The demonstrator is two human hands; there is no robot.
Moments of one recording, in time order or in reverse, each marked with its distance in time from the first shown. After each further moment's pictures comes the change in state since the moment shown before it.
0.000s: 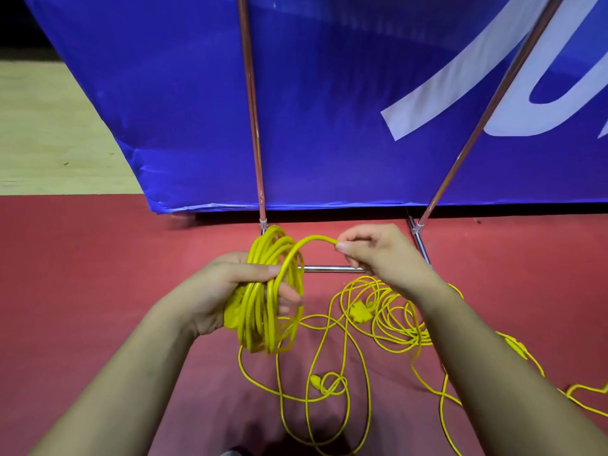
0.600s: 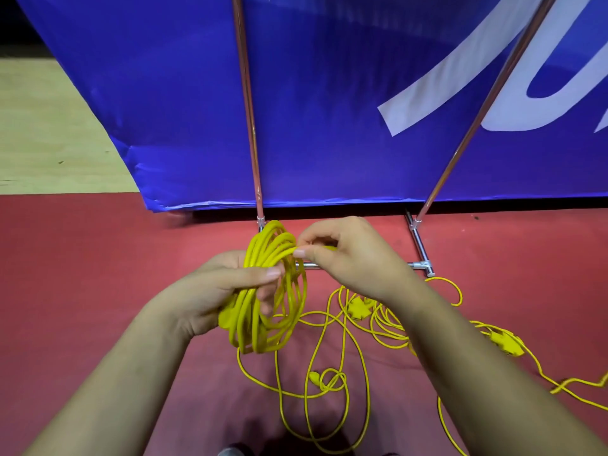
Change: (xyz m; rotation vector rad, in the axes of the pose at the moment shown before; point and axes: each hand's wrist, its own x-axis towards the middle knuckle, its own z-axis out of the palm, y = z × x) left_hand 0.001 -0.002 -0.003 -0.015 -0.145 0.079; right_hand -0.007 -0.043 0.037 -0.388 -0.075 -0.290
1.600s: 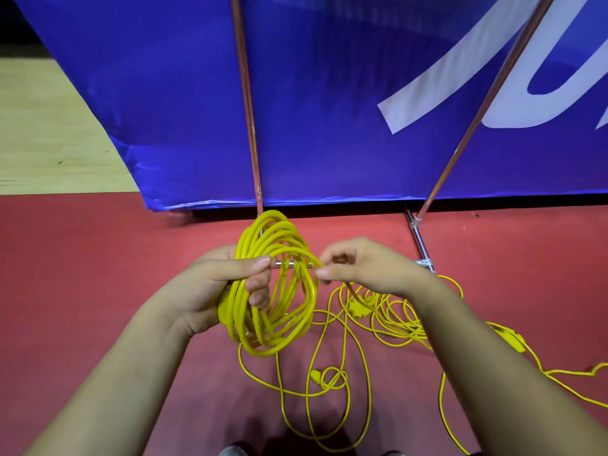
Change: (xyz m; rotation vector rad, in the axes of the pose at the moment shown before) left_hand 0.001 -0.002 -0.005 -0.099 -0.017 0.093; right_hand -0.010 0.050 -0.007 0.265 -0.287 0.196
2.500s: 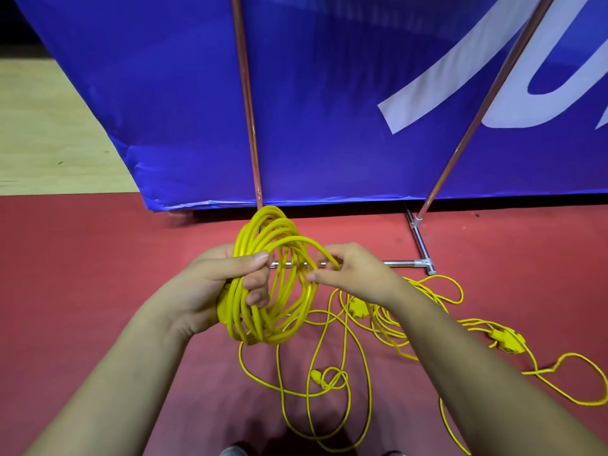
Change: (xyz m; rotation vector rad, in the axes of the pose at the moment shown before) left_hand -0.001 0.001 -0.002 -0.023 -0.004 0.017; right_hand 0.009 0.007 0.021 -0.203 0.202 0.053
